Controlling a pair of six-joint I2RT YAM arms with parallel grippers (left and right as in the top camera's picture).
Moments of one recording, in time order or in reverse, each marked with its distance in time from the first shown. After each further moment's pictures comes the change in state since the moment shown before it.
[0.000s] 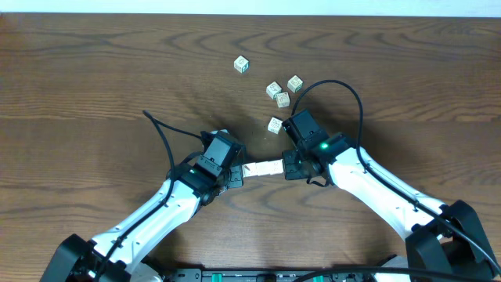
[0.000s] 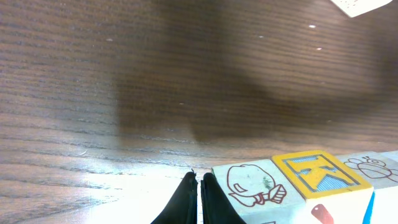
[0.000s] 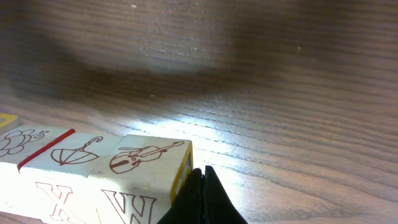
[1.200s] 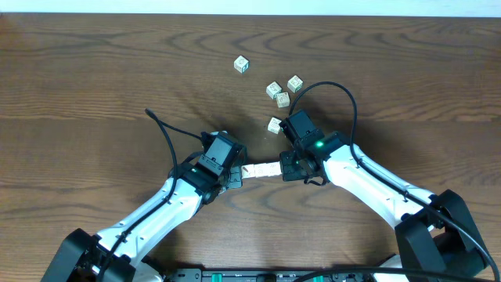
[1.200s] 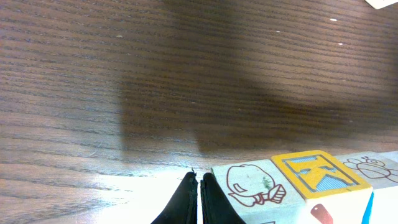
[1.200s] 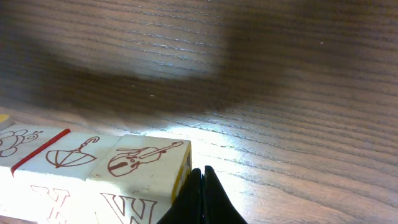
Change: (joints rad) left arm 0.000 0.027 0.000 -0.005 -0.023 0.011; right arm 0.000 0.055 0.000 0.020 -0.027 0.000
